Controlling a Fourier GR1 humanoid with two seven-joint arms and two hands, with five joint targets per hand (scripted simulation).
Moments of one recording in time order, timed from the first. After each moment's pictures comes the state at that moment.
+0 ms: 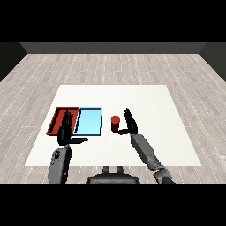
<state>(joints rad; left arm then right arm) -0.02 0.06 0.08 -1.60 0.09 -0.07 -0.40 -0.47 0.00 0.24 -0.85 -0.37 -0.10 -0.57</state>
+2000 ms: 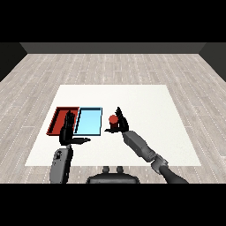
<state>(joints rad) -0.02 0.05 0.05 -1.61 0.06 -0.06 -0.39 -0.70 0.00 0.61 -0.59 -0.83 -0.22 -0.70</state>
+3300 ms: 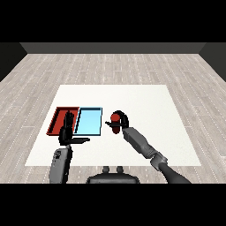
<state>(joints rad) -0.02 0.05 0.06 -1.60 0.04 -0.05 -0.42 -0.77 0.00 0.57 -0.54 -0.76 -0.46 -0.50</state>
